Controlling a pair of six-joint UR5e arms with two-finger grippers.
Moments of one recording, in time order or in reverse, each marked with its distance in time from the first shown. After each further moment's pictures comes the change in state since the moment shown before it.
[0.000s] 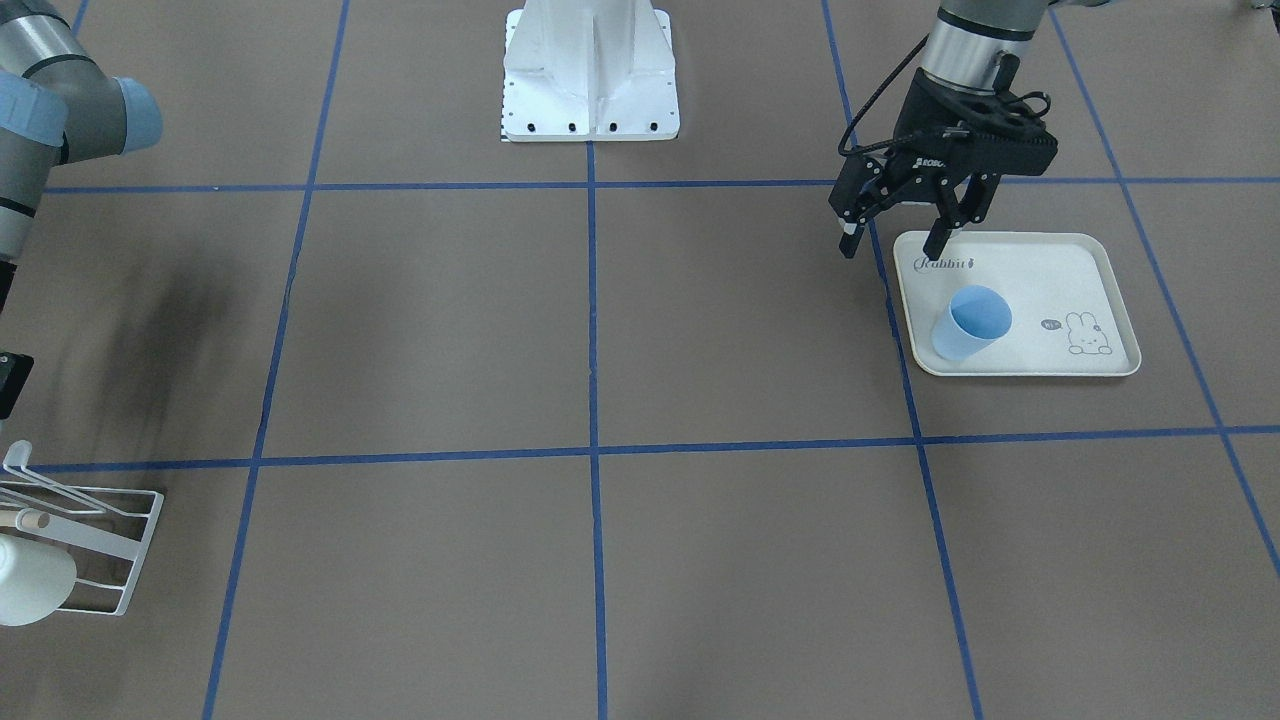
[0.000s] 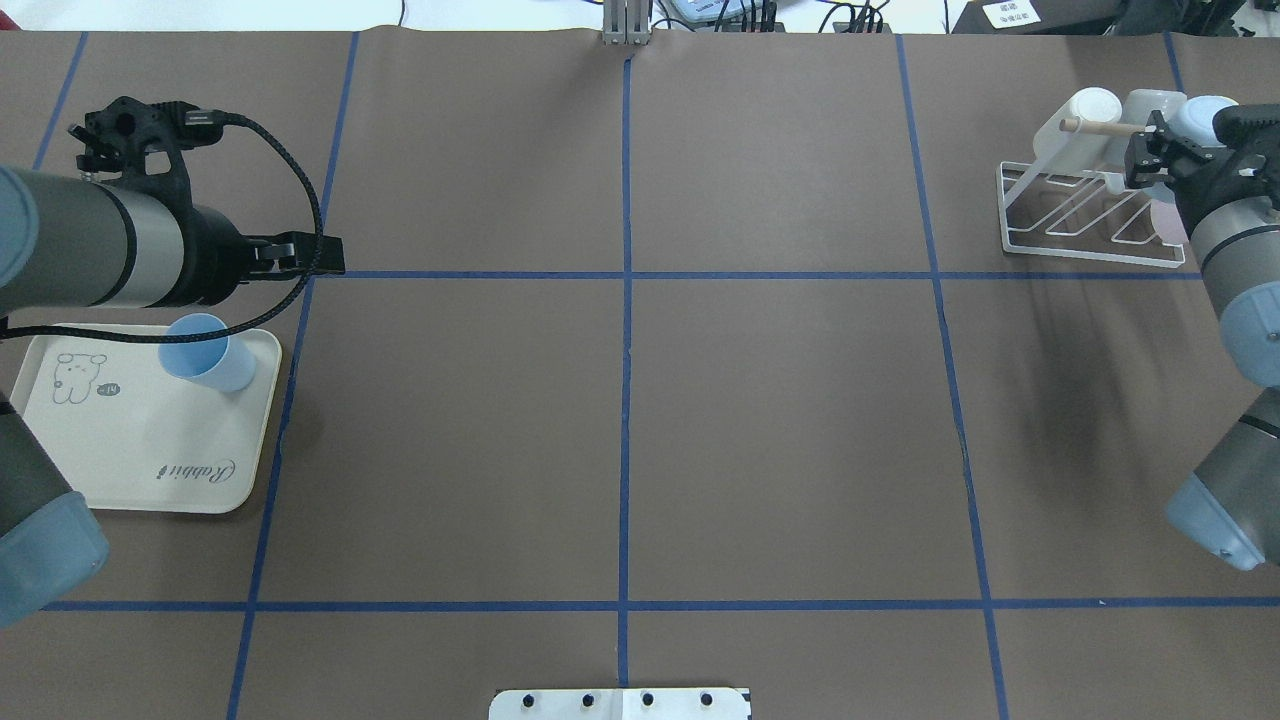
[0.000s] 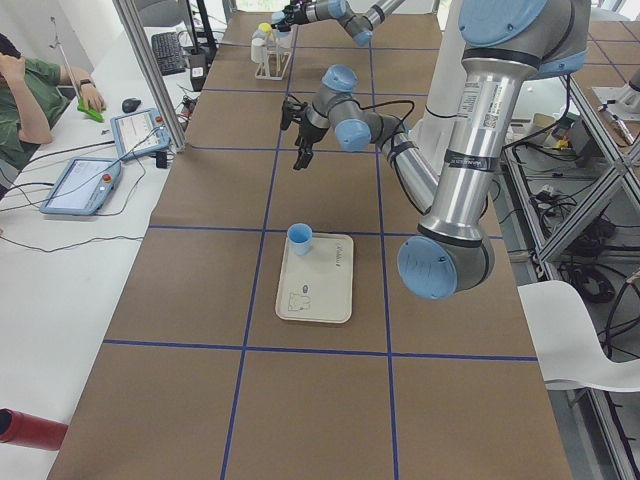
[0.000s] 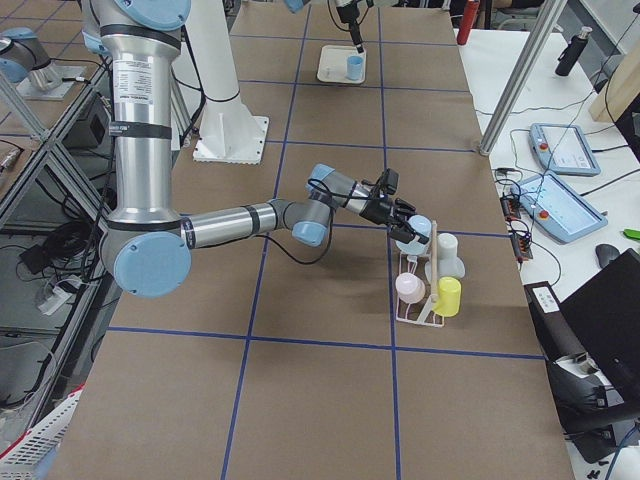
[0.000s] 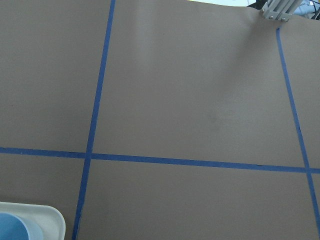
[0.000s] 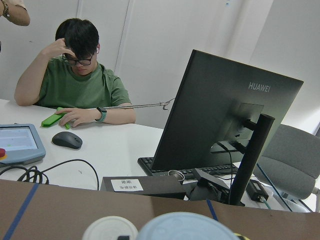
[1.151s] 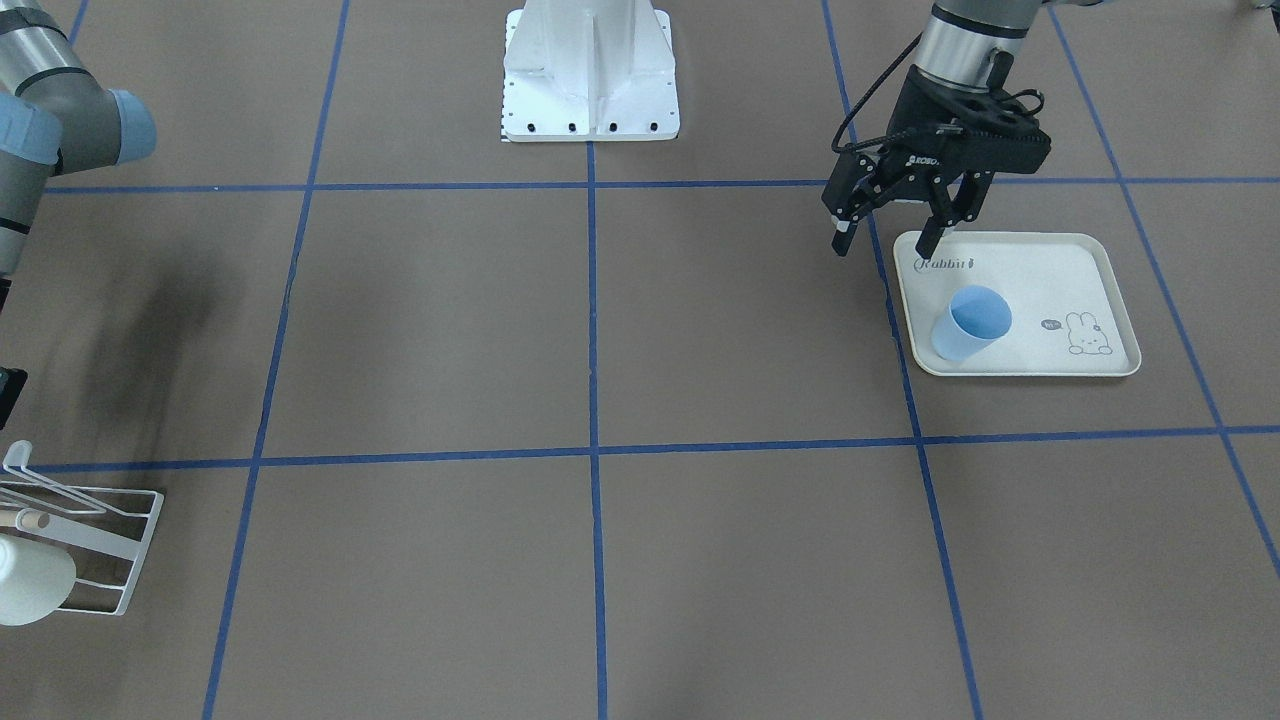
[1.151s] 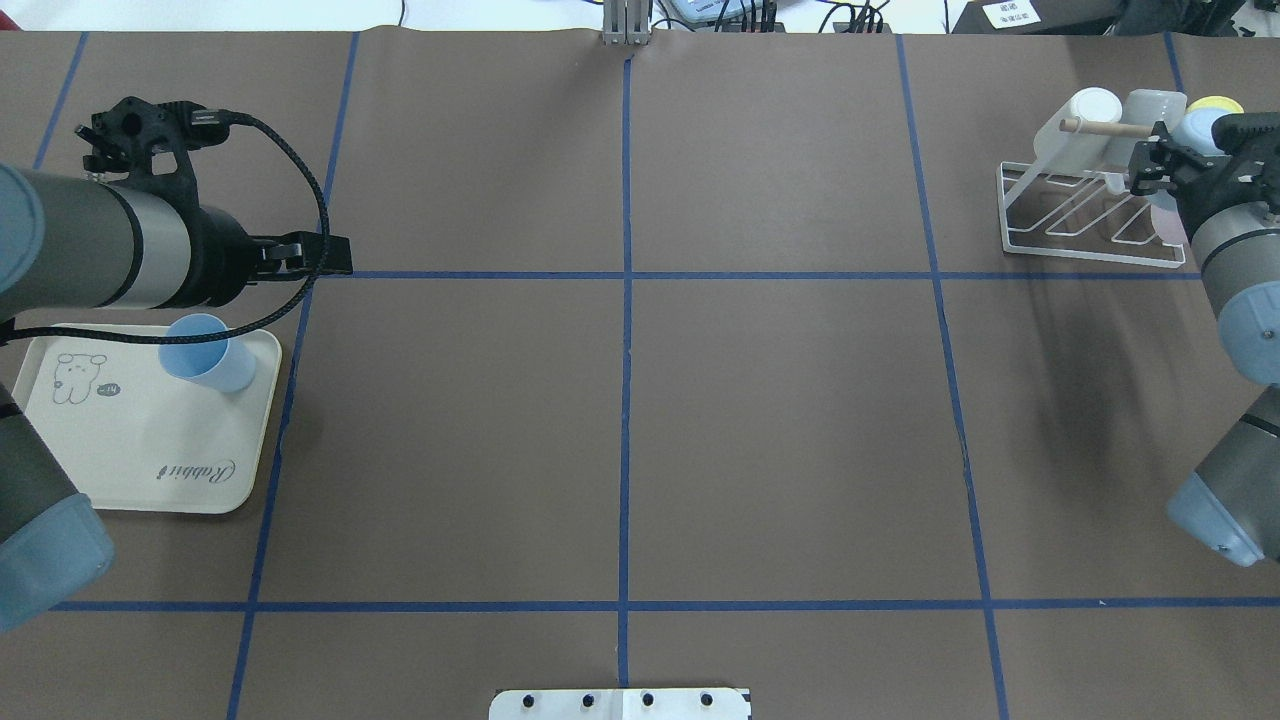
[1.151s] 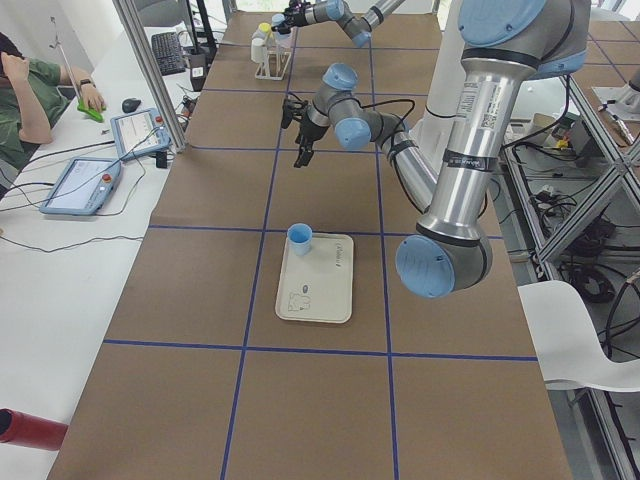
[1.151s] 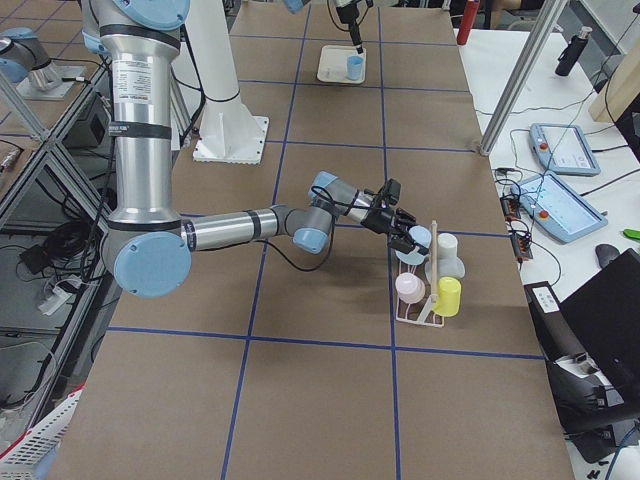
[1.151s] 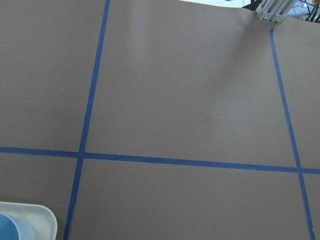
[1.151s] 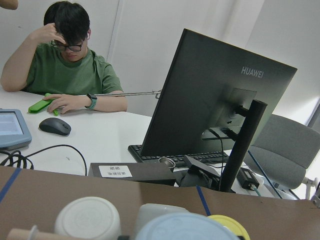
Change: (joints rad) left arm 0.005 -0.009 0.001 0.000 0.000 -0.011; right arm 0.005 0.007 -0.042 0.002 0.011 0.012
